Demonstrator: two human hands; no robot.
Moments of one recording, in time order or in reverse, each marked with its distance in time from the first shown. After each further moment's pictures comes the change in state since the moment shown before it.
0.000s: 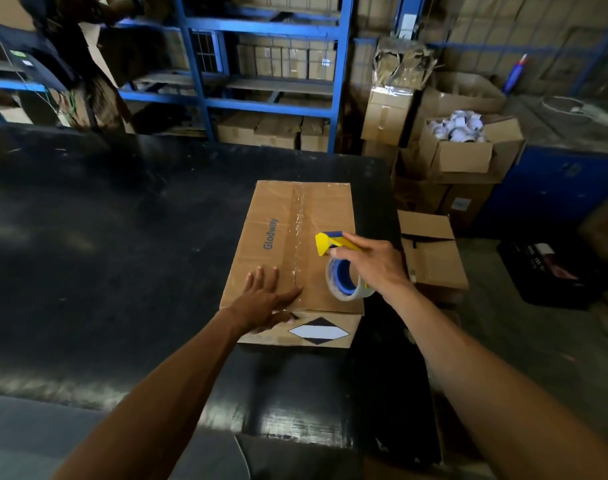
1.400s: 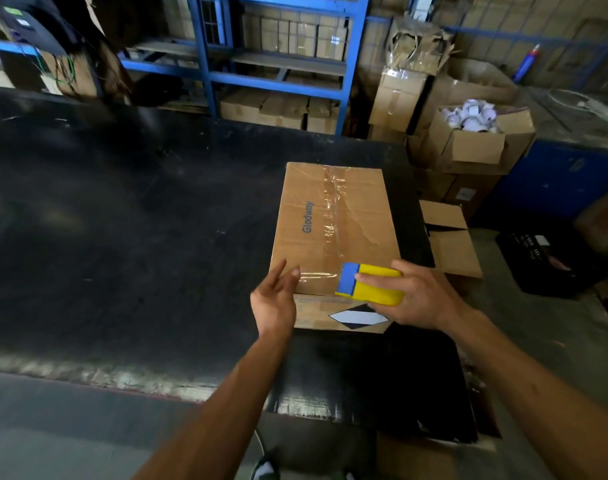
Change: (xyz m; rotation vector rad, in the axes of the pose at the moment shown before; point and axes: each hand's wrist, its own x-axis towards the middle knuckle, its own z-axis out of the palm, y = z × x) left_hand -0.062 0.002 0.018 -1.939 0.858 -0.478; right_hand -0.058 0.009 0.029 -0.875 -0.223 -0.576
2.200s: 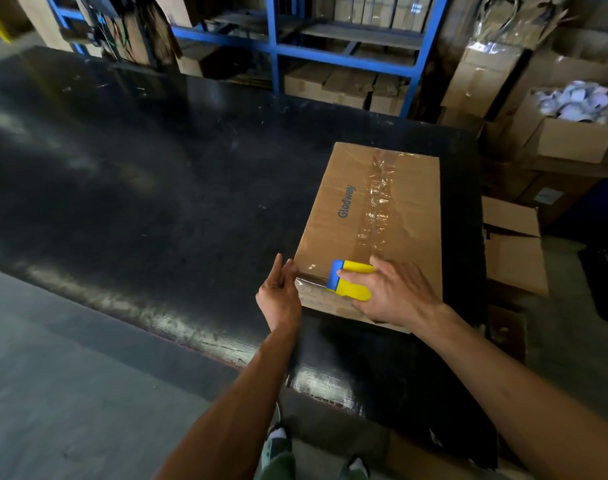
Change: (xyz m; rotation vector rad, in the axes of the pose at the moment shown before) left_hand 0.007 -0.041 -0.019 0.240 0.426 0.102; right_hand 0.047 -0.050 0.015 -0.203 -0.262 -0.087
